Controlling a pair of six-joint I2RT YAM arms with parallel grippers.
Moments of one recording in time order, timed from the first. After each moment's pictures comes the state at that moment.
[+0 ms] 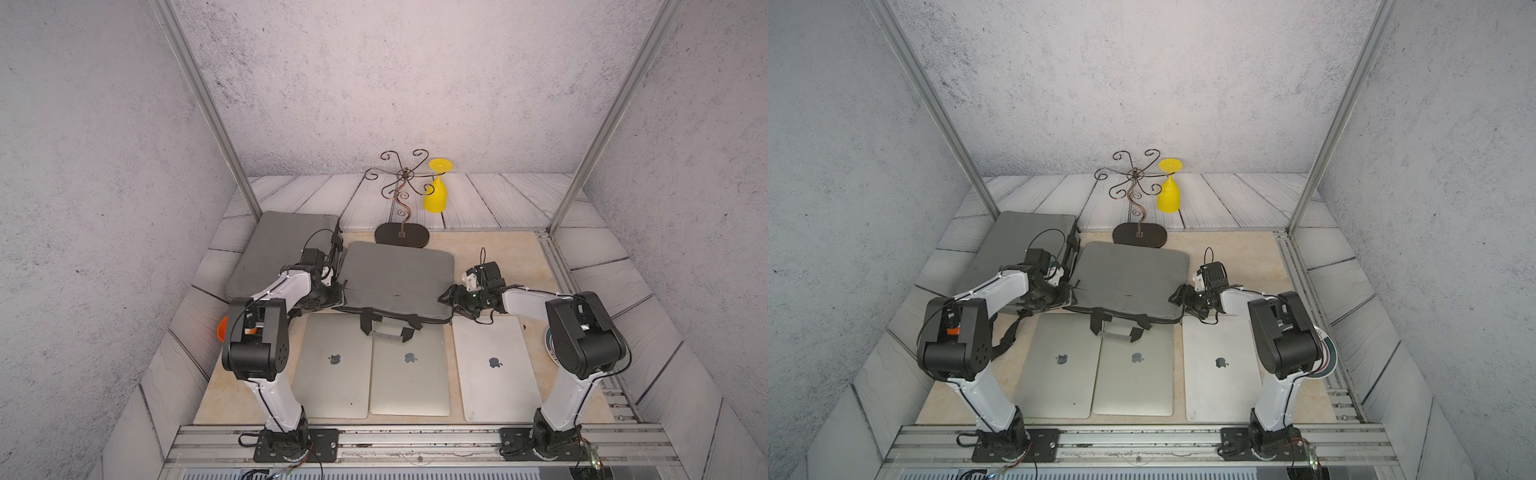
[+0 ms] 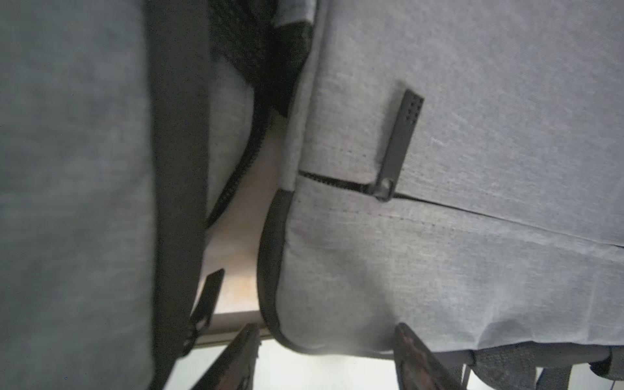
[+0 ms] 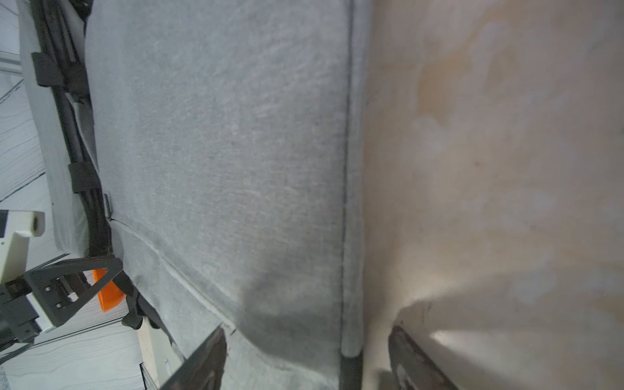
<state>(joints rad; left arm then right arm) -0.08 1.81 1.20 -0.65 0.24 -0.18 0.30 1.84 1.01 -0.14 -0.52 0.67</state>
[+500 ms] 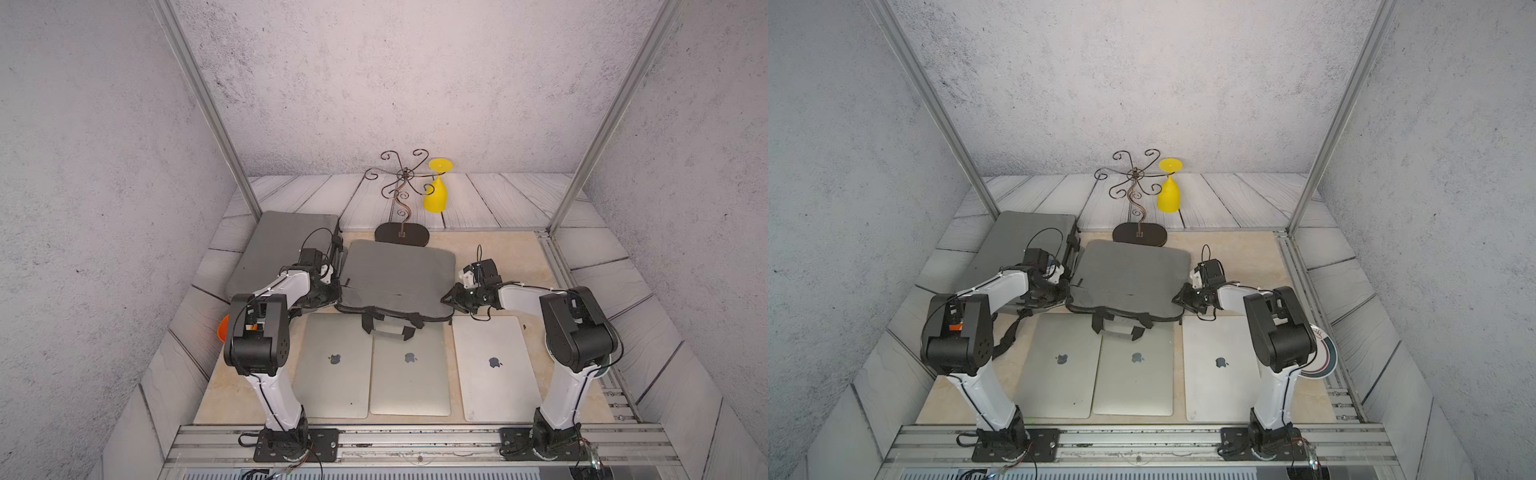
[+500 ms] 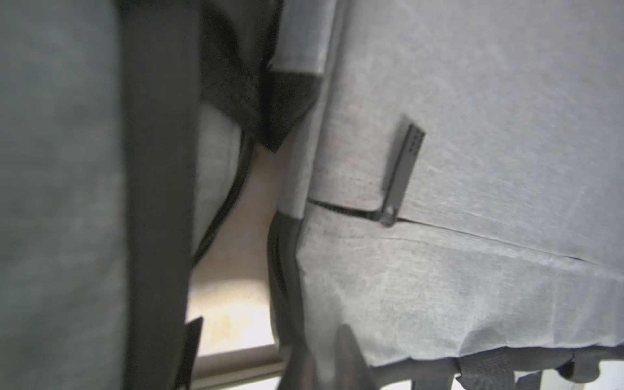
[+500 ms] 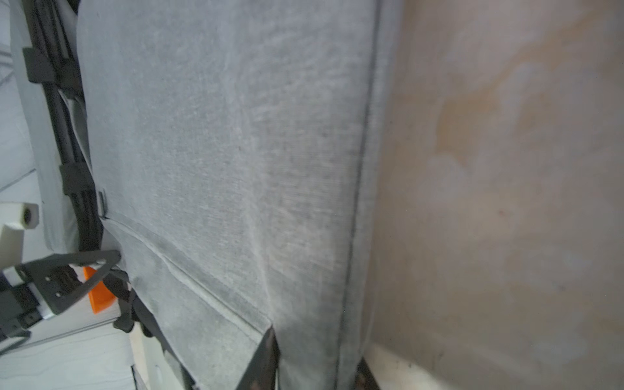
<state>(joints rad) -0.07 1.83 1.20 -0.58 0.34 -0.22 0.31 1.88 1.07 -0.16 -0.52 0.63</state>
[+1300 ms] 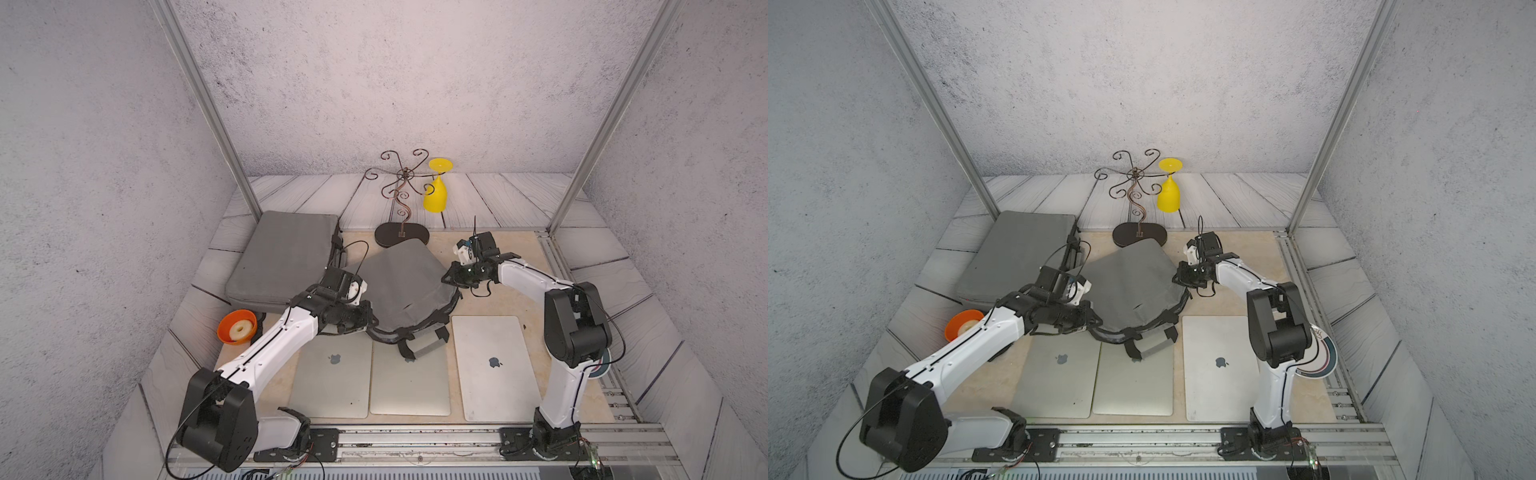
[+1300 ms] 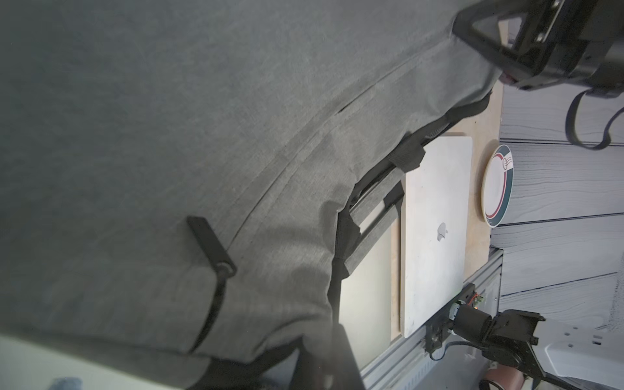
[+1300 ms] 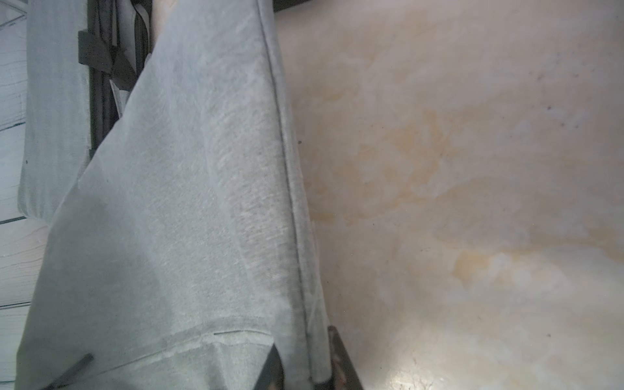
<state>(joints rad) -0.46 1.29 0.91 -0.65 0.48 -0.56 0.30 1.94 1.42 -0.47 -0.47 0.38</state>
